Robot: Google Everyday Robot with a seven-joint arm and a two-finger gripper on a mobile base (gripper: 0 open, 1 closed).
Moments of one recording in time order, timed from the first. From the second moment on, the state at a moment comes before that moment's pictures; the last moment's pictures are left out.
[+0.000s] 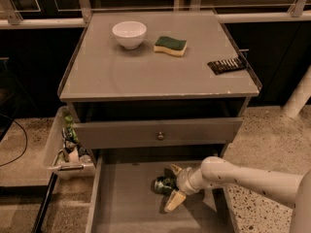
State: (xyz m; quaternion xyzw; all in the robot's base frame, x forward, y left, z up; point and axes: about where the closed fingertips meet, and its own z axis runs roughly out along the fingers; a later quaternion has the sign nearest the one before) arm 0.519 -0.081 0.373 -0.59 0.73 0.20 0.29
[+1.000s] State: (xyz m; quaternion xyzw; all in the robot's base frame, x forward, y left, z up) arm 0.519 -0.081 0.373 -0.59 0.73 0.20 0.29
